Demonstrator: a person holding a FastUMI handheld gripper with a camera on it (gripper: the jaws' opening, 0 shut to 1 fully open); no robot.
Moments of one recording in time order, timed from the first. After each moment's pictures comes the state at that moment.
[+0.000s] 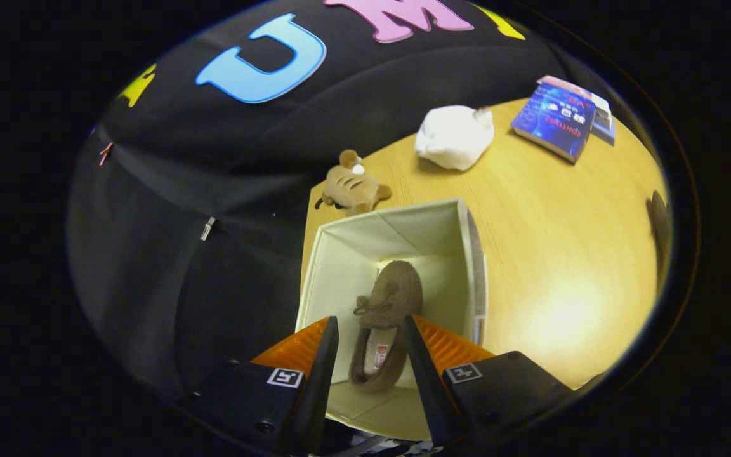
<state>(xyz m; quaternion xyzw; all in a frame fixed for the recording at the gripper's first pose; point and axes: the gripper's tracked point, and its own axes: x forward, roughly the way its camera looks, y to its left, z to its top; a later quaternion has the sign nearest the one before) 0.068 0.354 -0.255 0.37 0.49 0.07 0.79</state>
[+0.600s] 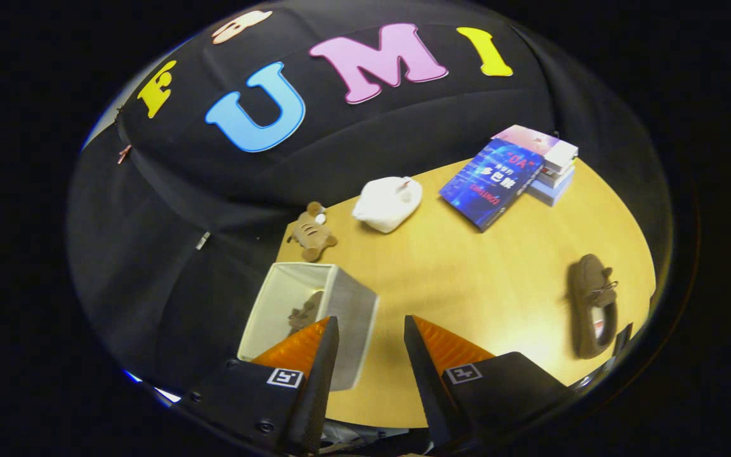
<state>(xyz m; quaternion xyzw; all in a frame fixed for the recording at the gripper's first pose) 0.004 0.121 -0.234 0.30 0.45 0.02 0.84</state>
